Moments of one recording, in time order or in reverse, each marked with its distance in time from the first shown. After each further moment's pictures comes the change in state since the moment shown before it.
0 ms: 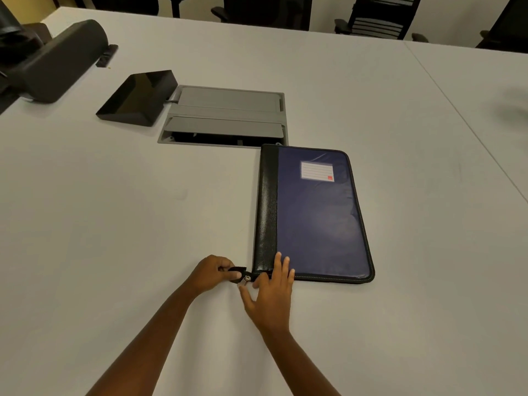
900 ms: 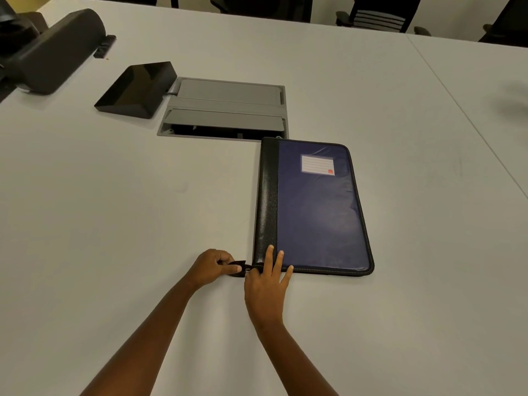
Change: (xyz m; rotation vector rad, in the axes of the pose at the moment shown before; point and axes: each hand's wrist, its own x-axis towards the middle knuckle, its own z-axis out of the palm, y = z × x) left_hand 0.000 -0.008 0.004 -0.040 0.039 0.019; right_hand 0.003 -0.020 -0.010 -0.453 -0.095 -0.003
